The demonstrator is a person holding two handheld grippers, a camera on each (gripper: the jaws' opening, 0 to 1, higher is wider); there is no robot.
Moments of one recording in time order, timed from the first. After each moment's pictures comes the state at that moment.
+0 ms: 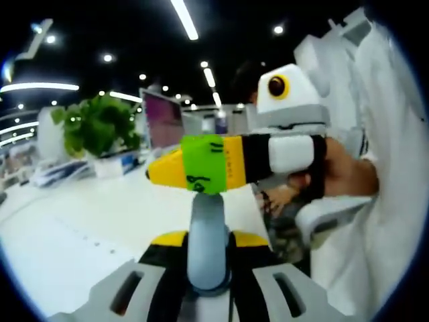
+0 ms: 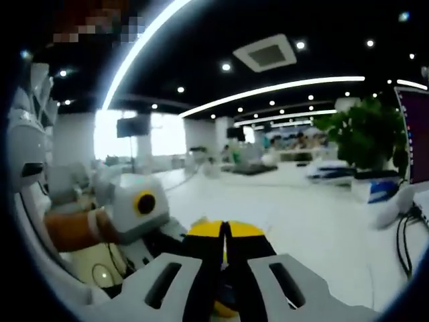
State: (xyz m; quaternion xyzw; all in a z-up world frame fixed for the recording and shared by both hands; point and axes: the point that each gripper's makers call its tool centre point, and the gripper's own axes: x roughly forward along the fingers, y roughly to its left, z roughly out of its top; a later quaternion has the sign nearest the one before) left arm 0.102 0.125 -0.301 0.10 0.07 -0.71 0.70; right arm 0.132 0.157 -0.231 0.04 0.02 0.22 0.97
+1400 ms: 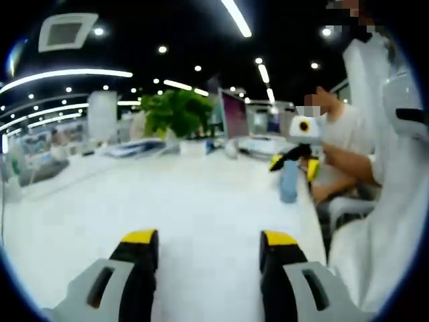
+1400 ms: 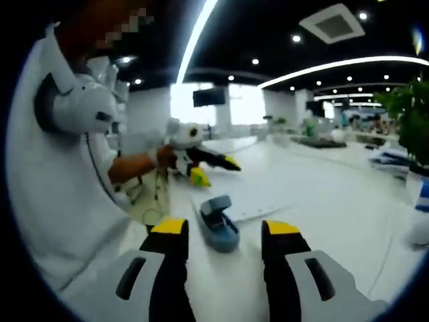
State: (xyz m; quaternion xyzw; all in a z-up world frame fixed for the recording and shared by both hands) left arm 0.195 0.280 -0.301 0.08 0.11 -0.57 0.81; right arm 0.097 0.142 -0.286 -0.04 0.10 0.49 0.86
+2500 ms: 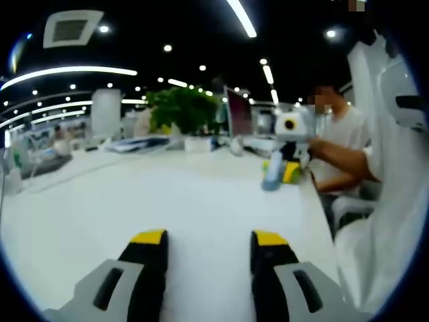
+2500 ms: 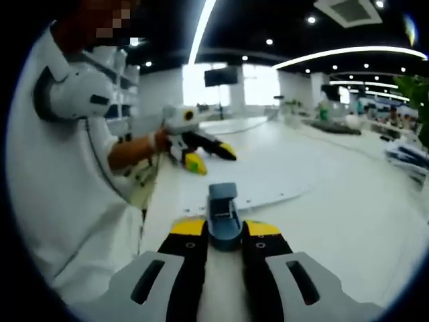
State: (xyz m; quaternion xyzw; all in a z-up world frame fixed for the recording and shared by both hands) left arm 0.197 0.278 -0.305 0.08 0.12 -0.56 0.82; right arm 0.137 0.148 -0.303 -0.06 0.16 0.52 0.84
